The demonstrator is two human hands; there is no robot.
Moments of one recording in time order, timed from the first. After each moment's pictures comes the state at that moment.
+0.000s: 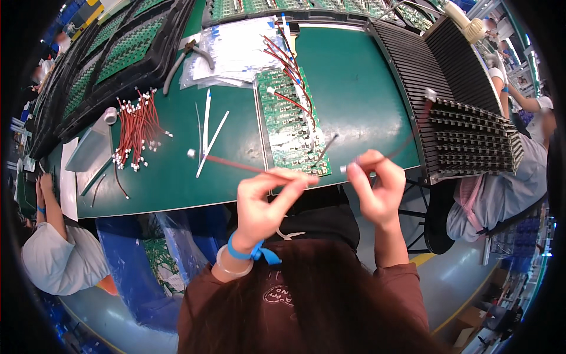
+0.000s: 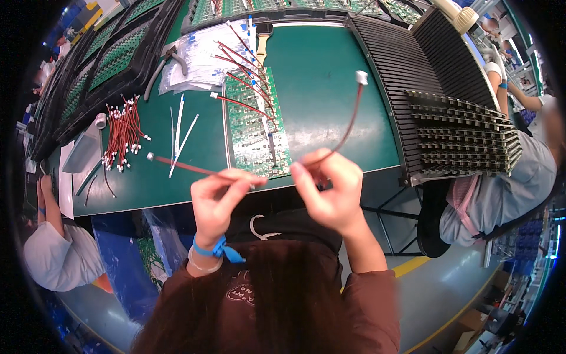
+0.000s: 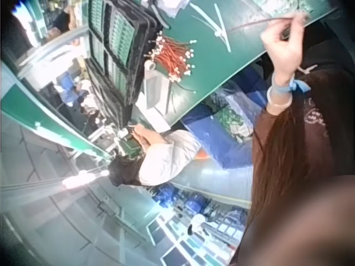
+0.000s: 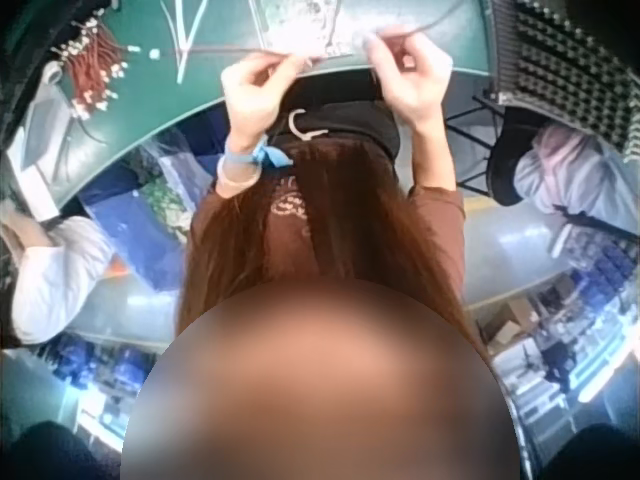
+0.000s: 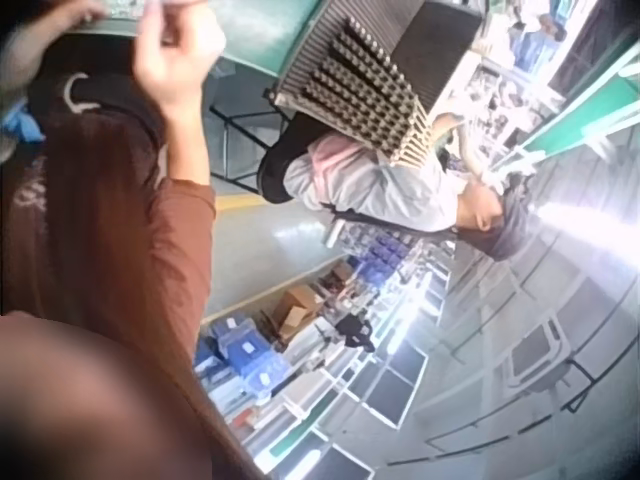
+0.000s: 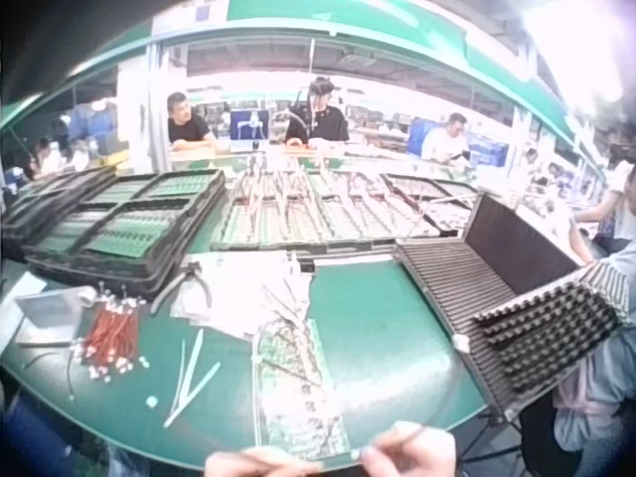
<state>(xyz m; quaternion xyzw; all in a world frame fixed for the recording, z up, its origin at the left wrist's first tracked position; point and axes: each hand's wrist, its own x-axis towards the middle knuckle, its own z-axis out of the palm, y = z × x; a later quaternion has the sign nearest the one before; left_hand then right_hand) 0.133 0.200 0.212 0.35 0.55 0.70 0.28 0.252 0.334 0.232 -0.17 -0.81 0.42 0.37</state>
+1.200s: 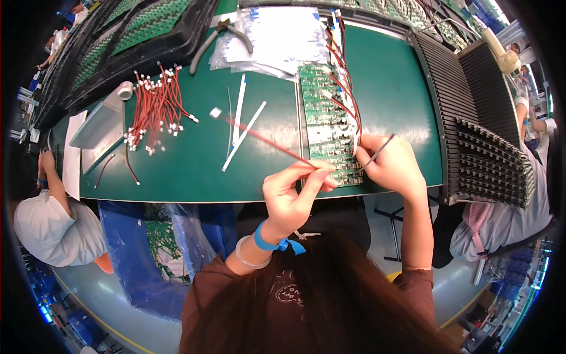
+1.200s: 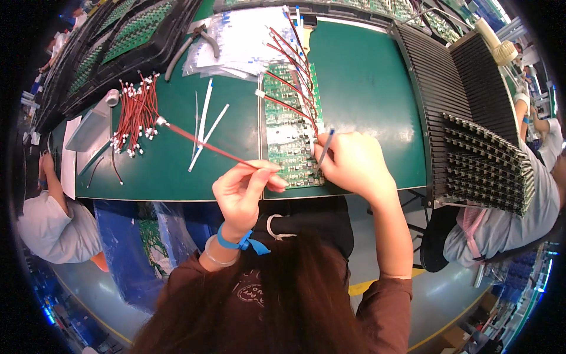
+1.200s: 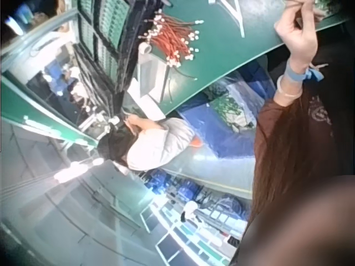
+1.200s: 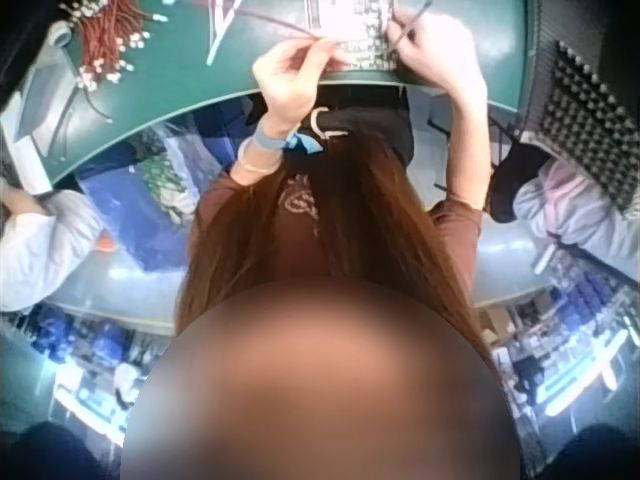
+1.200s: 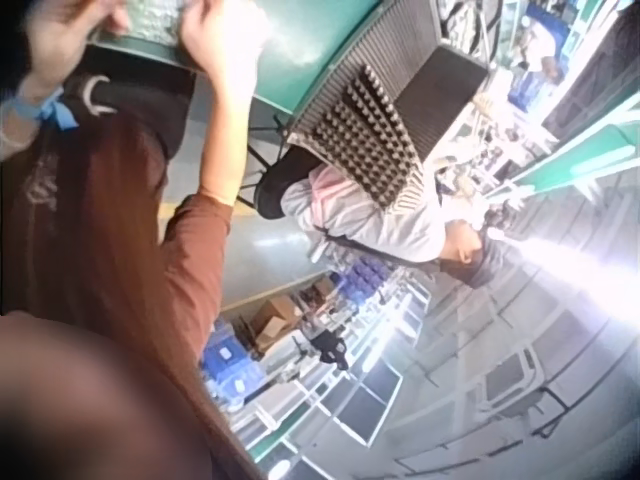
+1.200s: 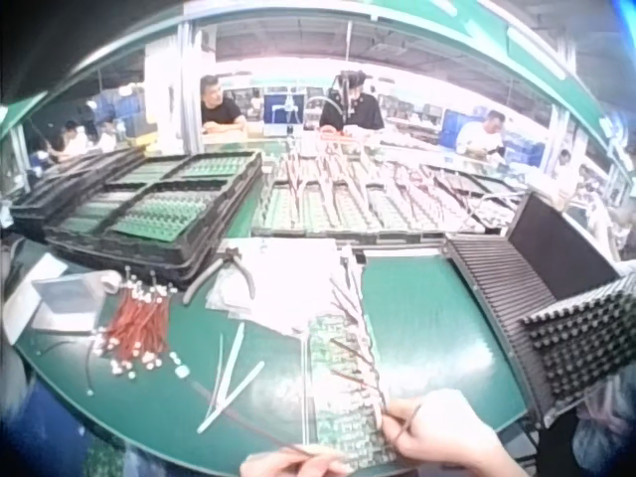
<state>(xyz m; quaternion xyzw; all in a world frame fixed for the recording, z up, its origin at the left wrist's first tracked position) 0.127 0.208 0.189 0.28 0.51 0.79 0.20 0.200 0.375 0.230 -0.16 -0.97 0.17 0.05</state>
